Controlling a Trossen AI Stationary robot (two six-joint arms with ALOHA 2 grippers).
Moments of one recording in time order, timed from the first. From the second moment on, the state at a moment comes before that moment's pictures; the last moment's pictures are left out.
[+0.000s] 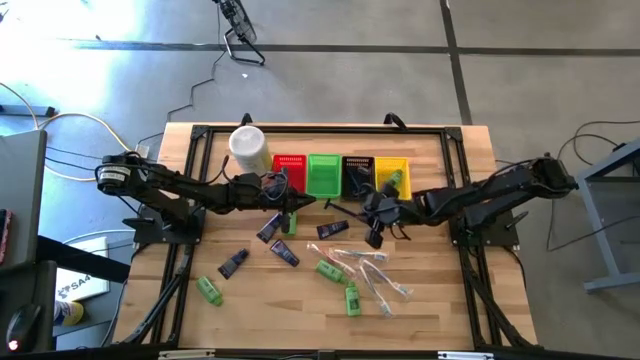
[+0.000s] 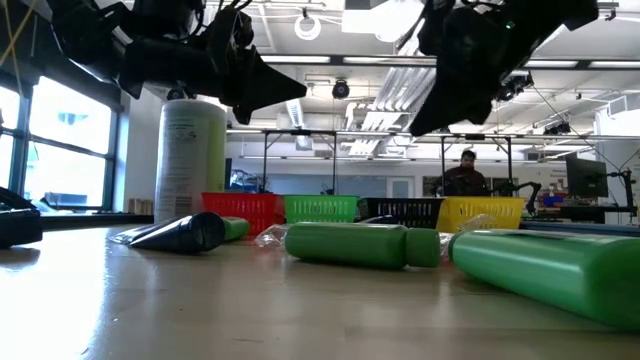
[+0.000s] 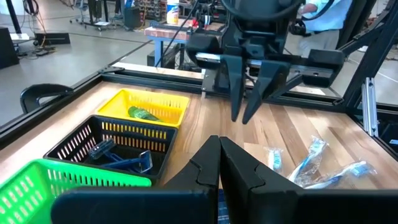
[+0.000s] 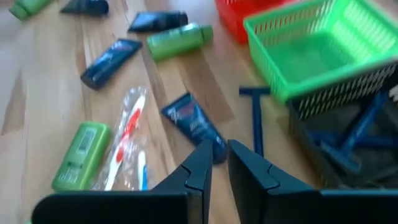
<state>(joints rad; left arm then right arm) 0.07 1.41 0.52 0.83 -0.01 -0.11 0.16 1.32 0.77 -0.21 0.28 0.46</state>
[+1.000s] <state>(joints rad) 0.07 1.41 0.52 0.83 -0.01 -0.10 0.31 1.32 0.77 -0.30 0.10 0.84</state>
